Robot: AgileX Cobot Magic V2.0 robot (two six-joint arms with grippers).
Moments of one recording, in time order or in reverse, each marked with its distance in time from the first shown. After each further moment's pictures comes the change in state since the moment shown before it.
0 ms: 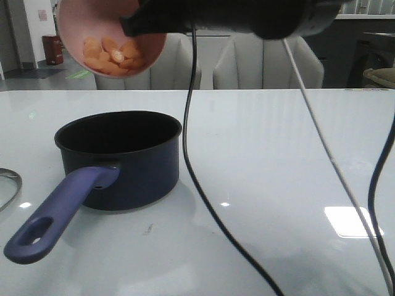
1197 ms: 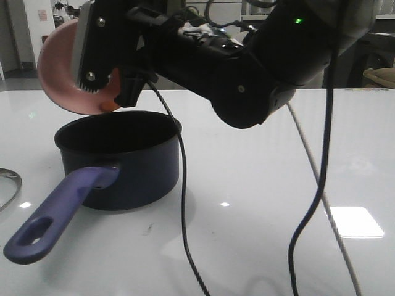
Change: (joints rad) left arm 0.000 0.000 0.000 0.000 0.000 0.000; right arm 0.075 0.147 0.026 -0.154 -0.365 -0.956
